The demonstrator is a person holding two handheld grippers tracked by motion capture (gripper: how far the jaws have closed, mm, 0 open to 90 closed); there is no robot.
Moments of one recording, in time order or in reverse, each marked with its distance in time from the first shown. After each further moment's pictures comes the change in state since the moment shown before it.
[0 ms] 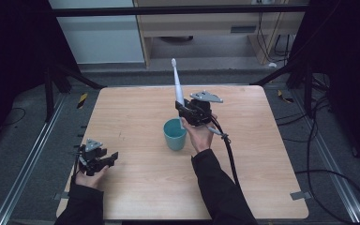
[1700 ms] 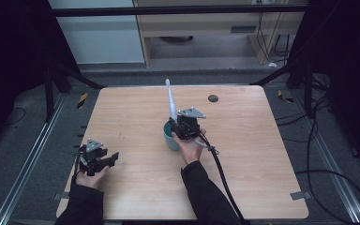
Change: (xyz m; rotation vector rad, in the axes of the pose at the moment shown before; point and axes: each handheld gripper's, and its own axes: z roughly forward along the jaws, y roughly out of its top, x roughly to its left) left arm -0.002 0.000 0.000 0.006 0.003 0.011; right arm 0.015 -0.062 0.034 0.102 -0.091 -0.008
